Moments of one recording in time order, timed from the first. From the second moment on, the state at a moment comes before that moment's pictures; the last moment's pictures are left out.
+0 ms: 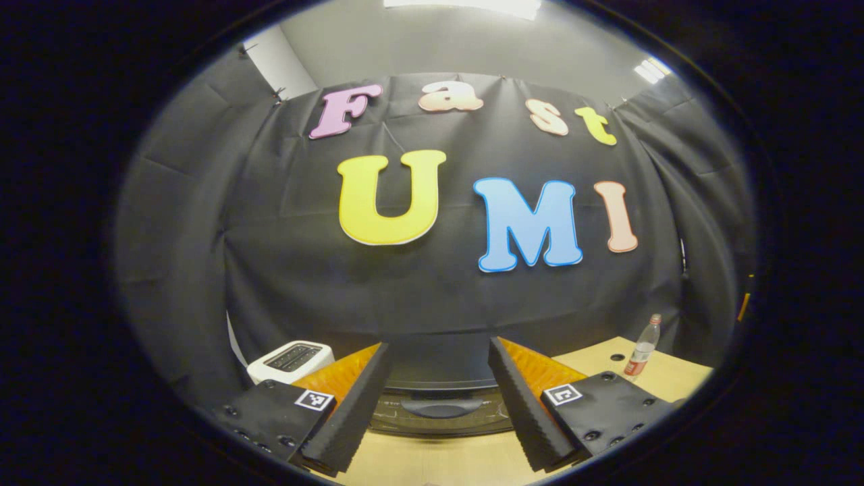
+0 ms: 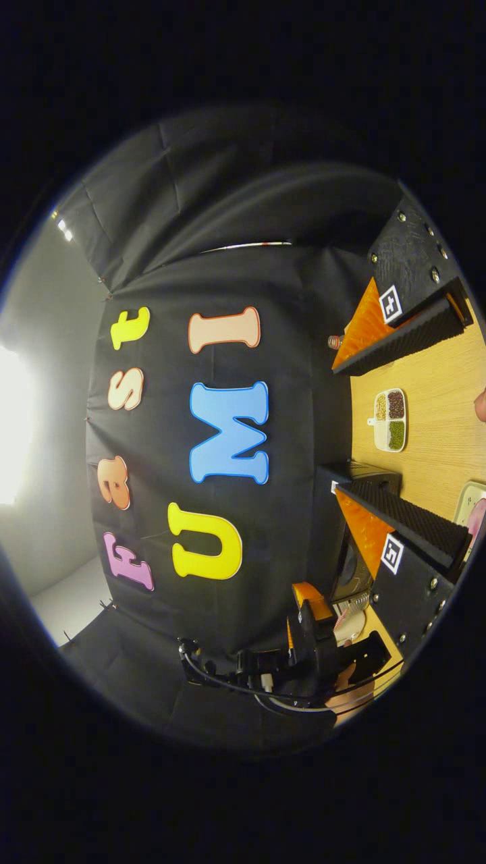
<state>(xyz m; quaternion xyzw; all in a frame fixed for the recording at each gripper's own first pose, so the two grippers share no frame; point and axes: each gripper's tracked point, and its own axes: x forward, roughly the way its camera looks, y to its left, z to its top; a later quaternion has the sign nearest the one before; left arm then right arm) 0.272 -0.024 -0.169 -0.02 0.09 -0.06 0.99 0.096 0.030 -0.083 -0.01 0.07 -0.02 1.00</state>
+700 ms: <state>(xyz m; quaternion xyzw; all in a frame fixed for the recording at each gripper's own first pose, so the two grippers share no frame) 0.334 -0.039 -0.293 -0.01 0.17 -0.09 0.98 0.120 0.041 -0.099 -0.04 0.10 -0.05 0.99</state>
